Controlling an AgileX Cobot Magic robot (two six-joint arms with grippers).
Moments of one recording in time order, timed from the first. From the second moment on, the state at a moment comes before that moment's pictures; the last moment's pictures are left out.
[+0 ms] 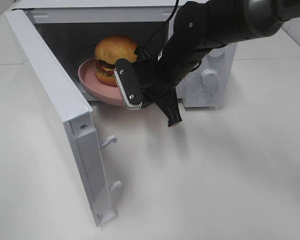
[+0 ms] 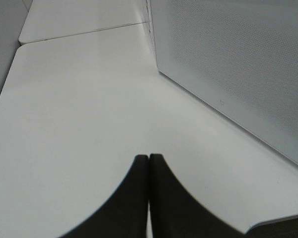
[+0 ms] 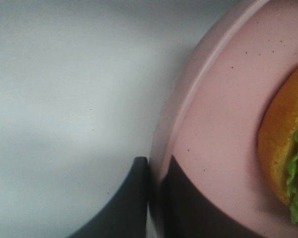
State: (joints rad) left arm 0.03 0.00 -0.50 -0.12 1.06 0.23; right arm 0.62 2.03 -1.40 0.16 0.45 -1.62
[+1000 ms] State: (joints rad) left arm 0.03 0.00 -0.50 -0.12 1.06 0.23; right arm 0.60 2.28 -1.81 0.11 0.57 -1.29
